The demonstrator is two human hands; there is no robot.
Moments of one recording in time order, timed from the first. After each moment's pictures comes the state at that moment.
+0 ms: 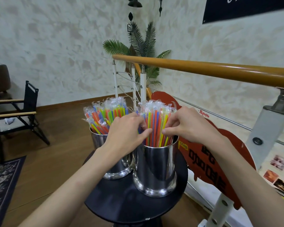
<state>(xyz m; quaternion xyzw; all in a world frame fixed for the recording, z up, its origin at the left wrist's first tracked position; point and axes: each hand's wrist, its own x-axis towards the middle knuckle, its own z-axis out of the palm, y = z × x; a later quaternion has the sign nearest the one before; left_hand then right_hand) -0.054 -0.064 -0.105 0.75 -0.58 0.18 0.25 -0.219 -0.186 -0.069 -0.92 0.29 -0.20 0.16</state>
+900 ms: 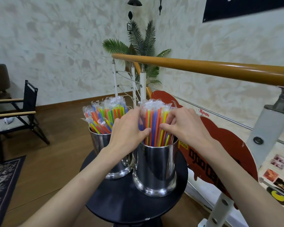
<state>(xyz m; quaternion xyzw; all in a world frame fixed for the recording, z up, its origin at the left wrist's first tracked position) -0.057 -0.074 -0.111 0.77 -0.52 0.11 0.35 -0.205 -0.185 -0.086 -0.89 0.34 -0.28 0.12</state>
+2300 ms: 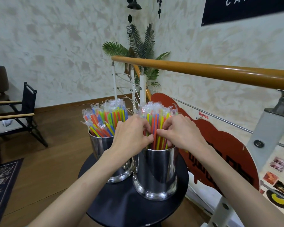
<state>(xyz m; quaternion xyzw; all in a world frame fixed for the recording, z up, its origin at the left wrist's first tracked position) -0.065 -0.077 -0.103 0.78 -0.55 0.10 0.28 -0.197 -0.175 -0.088 -0.89 0.37 -0.23 0.13</state>
